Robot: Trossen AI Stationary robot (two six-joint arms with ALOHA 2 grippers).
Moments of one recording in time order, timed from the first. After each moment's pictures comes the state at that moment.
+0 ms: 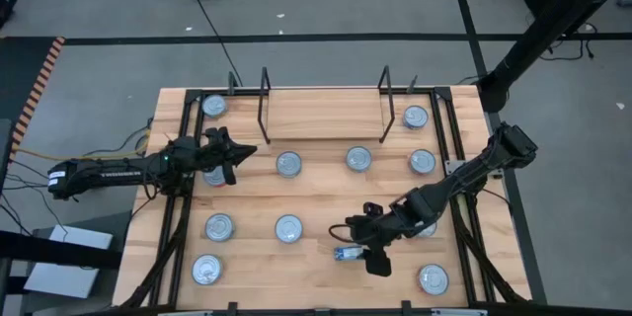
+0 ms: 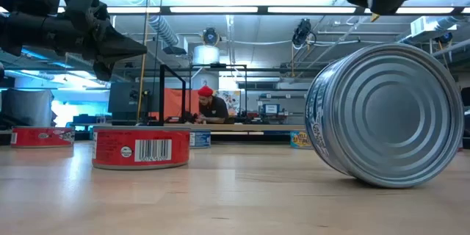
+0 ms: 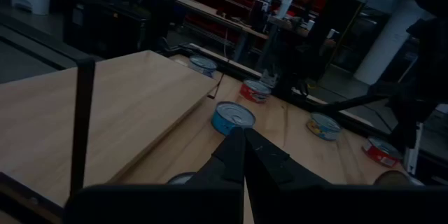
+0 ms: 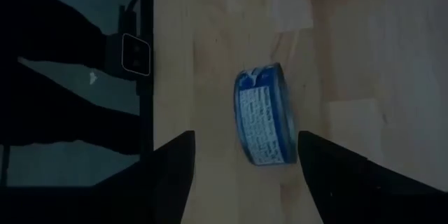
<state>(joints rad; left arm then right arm) 0.20 0.43 0.07 0.32 -0.05 -0.36 0.53 1.62 1.24 -0.61 -0.01 0.69</state>
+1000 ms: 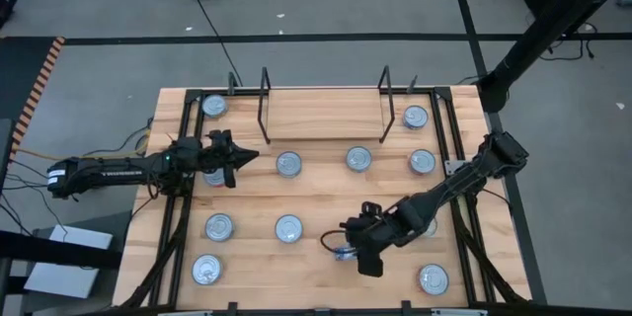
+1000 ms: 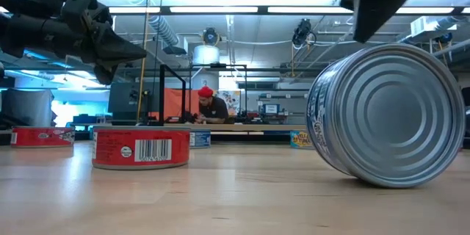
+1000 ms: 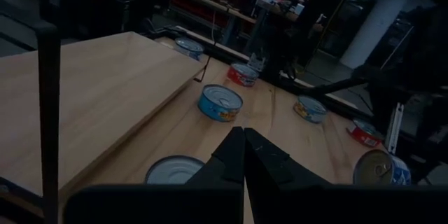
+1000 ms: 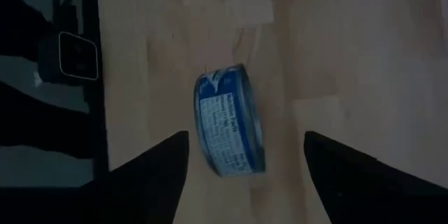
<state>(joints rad) 0.20 0.47 0.07 0.32 0.01 -0.37 0.53 1.72 1.33 -0.72 0.09 0.66</state>
